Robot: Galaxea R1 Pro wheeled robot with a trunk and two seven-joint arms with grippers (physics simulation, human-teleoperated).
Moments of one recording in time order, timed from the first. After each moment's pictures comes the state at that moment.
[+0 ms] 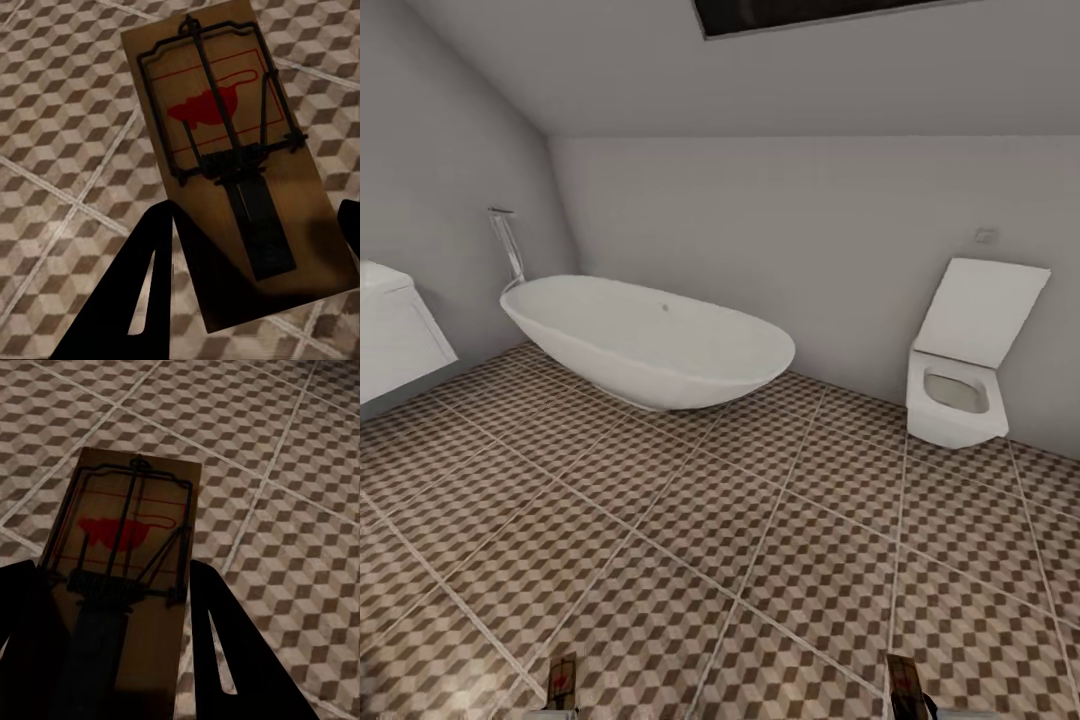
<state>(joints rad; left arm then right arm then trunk) -0.38 0.08 -0.27 0.07 0.23 -0.71 0.06 -0.08 0.00 -0.55 -0.65 0.38 -0.52 0.16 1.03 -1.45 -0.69</state>
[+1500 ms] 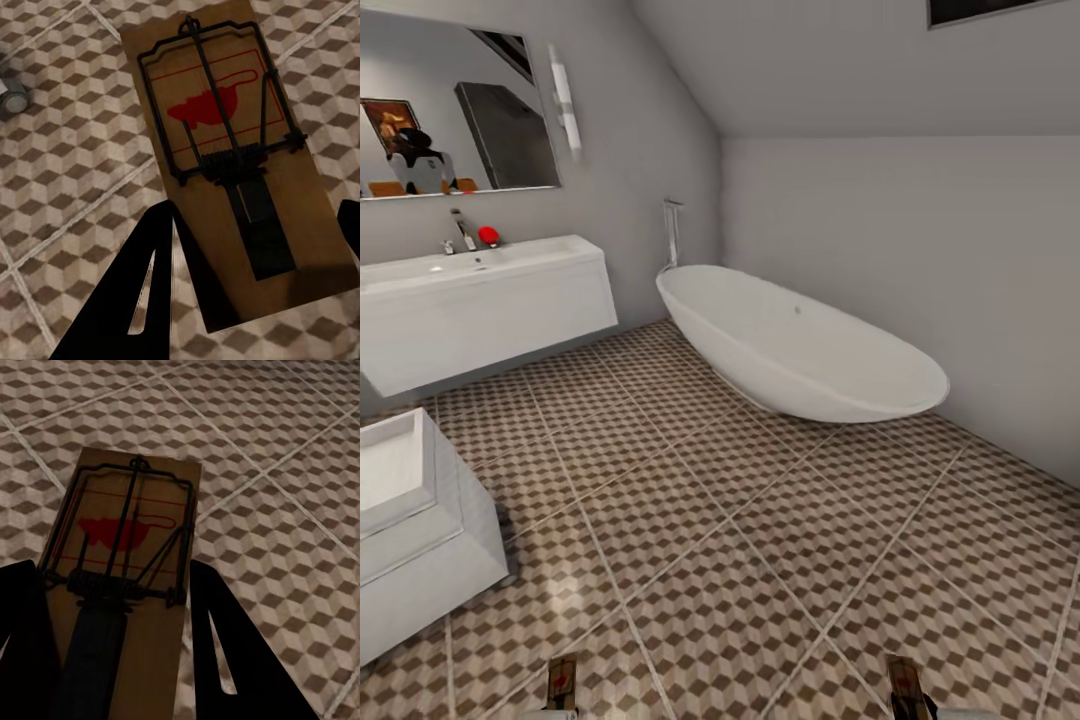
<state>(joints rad) -0.38 0.08 -0.27 0.07 0.23 -0.71 0.06 -0.08 0.00 -0.55 -0.65 0.38 -0.52 0.16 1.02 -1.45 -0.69</state>
